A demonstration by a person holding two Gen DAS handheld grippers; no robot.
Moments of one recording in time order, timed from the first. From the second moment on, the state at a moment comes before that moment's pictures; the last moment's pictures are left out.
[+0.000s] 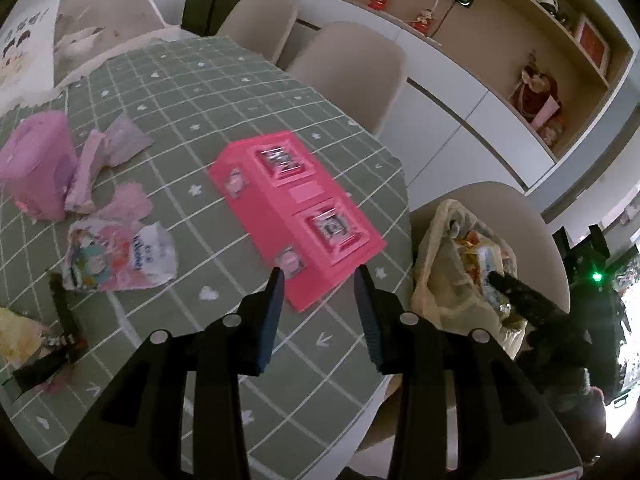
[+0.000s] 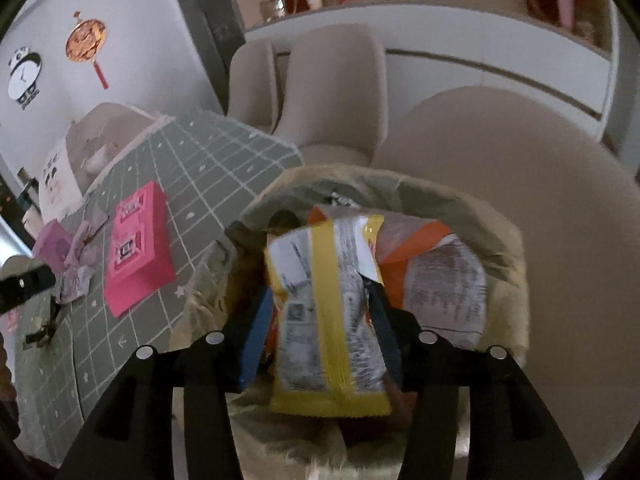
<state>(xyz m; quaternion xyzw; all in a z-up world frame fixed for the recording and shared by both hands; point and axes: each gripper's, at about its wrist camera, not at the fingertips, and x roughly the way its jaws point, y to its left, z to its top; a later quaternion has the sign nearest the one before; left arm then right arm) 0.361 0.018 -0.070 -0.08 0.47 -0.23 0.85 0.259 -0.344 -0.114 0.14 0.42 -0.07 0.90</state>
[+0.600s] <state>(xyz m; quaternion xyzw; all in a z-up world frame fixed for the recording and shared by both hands) 0.332 0.163 -0.077 -0.13 0.45 -0.16 0.87 0.247 -0.252 -0.046 0.09 0.35 -0.01 0.93</state>
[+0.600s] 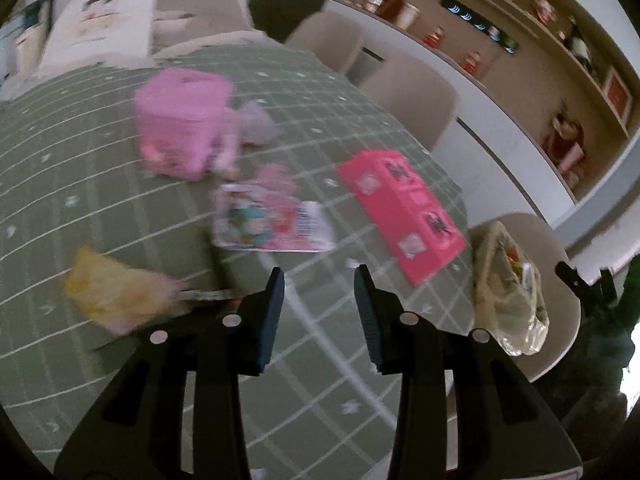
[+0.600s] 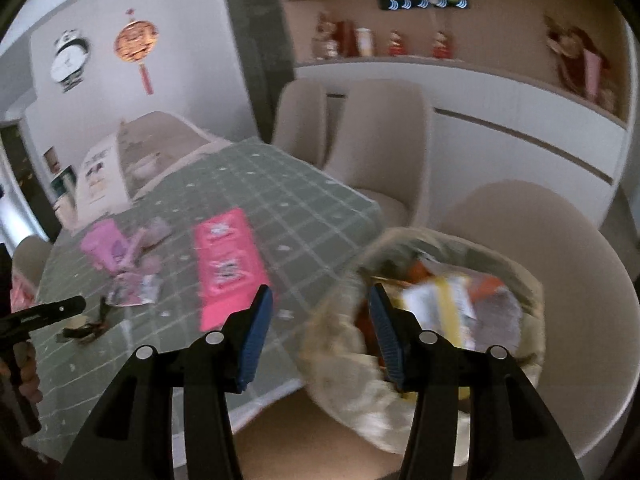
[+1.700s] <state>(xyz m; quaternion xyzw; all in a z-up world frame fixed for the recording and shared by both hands) 0.338 0.195 -0.111 0.03 0.48 -0.18 0.86 0.281 -0.113 -0.073 0.04 0.40 0.16 0.90</state>
